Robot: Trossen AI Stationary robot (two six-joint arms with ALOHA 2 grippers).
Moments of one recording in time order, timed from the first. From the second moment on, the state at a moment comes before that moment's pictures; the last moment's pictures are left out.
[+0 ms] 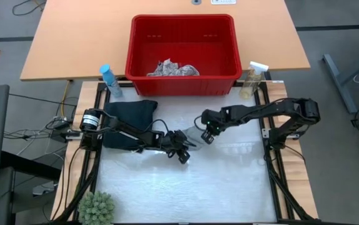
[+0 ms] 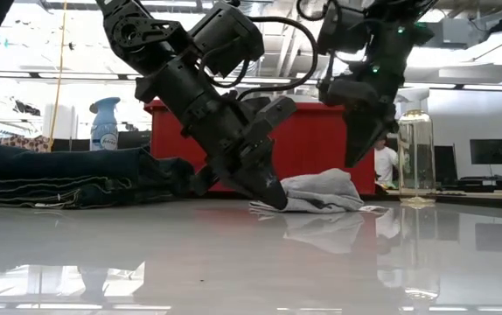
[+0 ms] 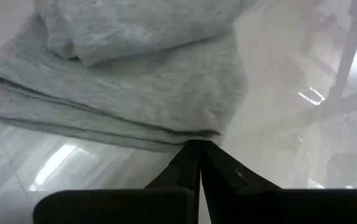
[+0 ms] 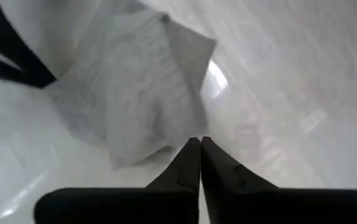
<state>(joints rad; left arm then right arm) -0.08 1.97 1.03 0.20 -0.18 -0.69 -0.11 1.52 0.98 -0.63 0.12 0.53</state>
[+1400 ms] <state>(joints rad) -0.08 1.97 1.03 0.25 -0.23 -0.69 -0.15 1.52 0.86 -0.28 -0.30 0.53</state>
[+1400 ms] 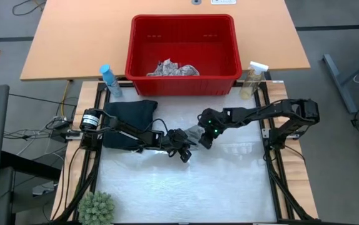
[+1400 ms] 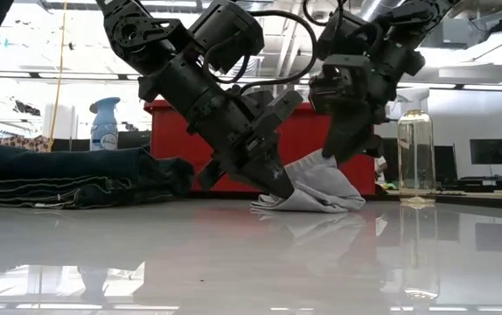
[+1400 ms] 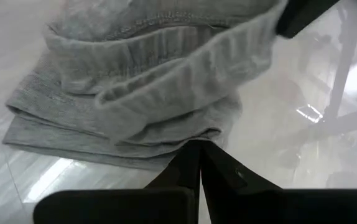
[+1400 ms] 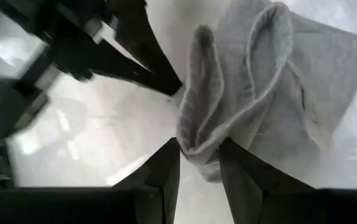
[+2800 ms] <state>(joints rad) -0.07 1.97 1.03 0.31 -0.29 -0.73 0.21 1.50 0.86 -0.34 0.18 0.26</state>
